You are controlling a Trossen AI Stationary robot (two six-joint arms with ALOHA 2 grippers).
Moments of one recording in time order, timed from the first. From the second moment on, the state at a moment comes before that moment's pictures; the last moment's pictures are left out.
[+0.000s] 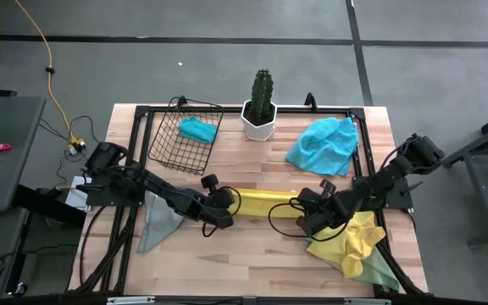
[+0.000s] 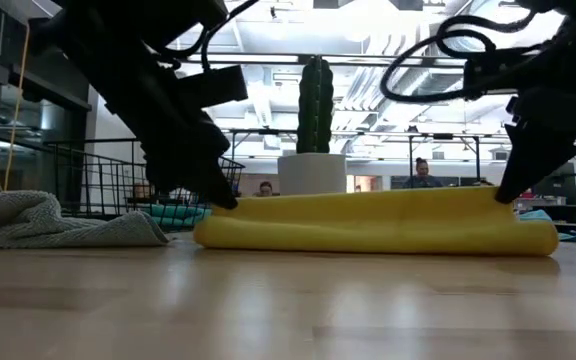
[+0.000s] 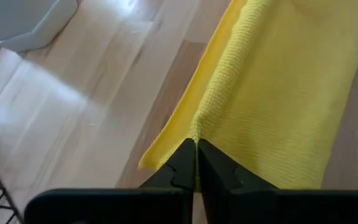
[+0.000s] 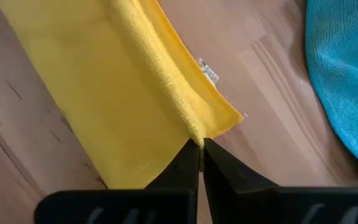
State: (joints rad) left arm -0.23 1.80 0.91 -0.22 -0.70 -0.45; right arm 0.51 1.51 0.82 -0.79 0.50 1.05
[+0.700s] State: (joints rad) left arm -0.17 1.80 0.91 -0.21 -0.74 -0.39; right arm 0.50 1.51 0.80 -0.77 0.56 1.11
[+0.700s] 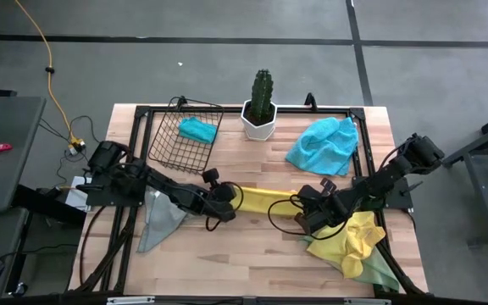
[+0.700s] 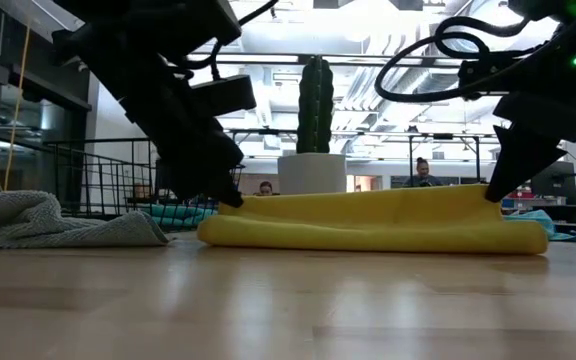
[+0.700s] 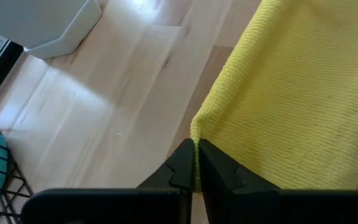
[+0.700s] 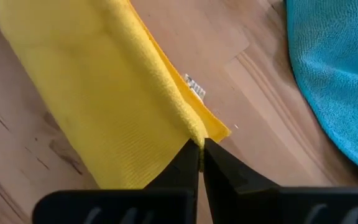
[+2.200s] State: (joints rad) left arm -0.27 1.25 0.47 0.63 -0.34 -0.04; right arm 0.74 1.13 0.53 -0.89 0.54 1.80
